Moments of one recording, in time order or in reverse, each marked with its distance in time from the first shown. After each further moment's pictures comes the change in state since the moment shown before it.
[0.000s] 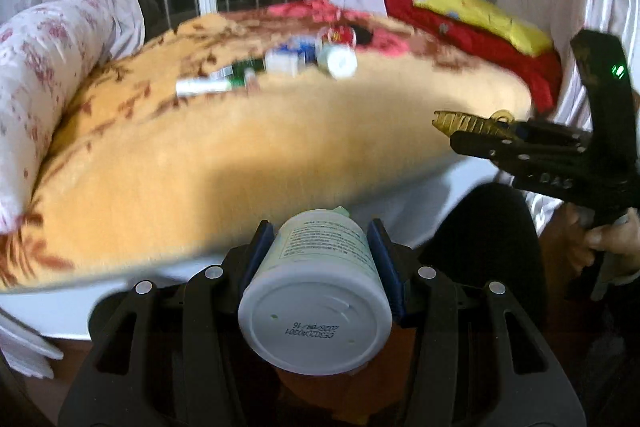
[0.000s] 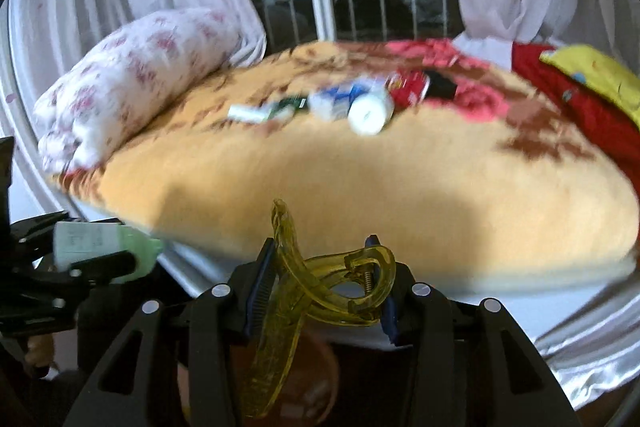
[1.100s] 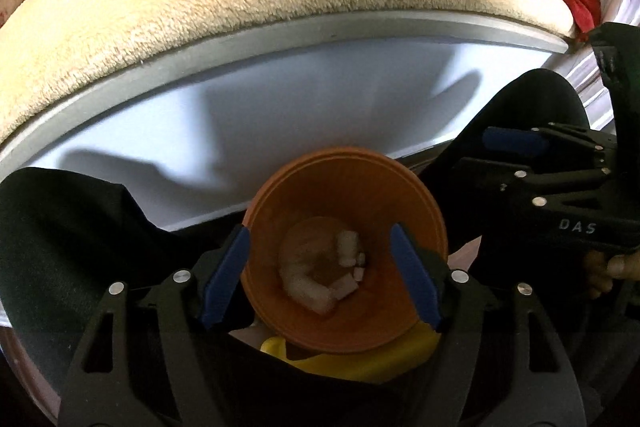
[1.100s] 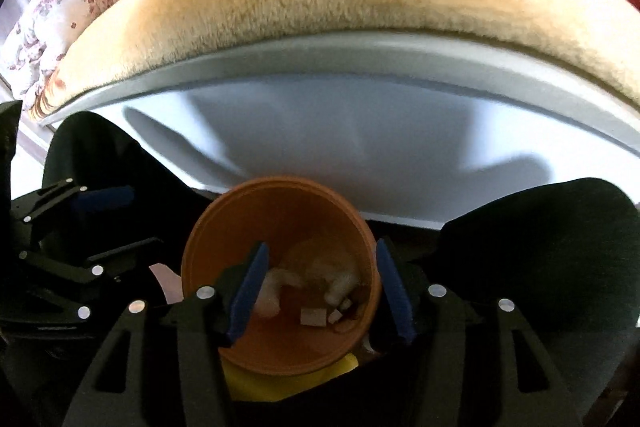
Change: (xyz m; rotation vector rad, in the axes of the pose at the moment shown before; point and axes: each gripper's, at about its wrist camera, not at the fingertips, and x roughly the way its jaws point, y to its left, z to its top) left arm 0.079 0.013 -0.078 -0.102 0.317 -0.050; right arm 0.085 0.024 -0.087 0.060 0.388 0.018
